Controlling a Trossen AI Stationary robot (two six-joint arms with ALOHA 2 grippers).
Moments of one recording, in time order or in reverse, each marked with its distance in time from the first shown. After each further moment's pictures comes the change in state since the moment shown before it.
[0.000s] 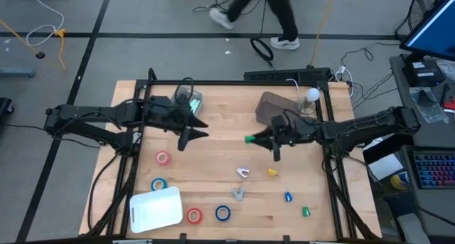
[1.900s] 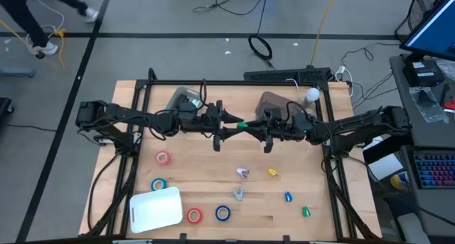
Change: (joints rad) left arm -0.005 0.458 -0.001 0.901 -0.032 0.134; right arm -0.061 0.159 0.000 0.413 0.049 -0.066
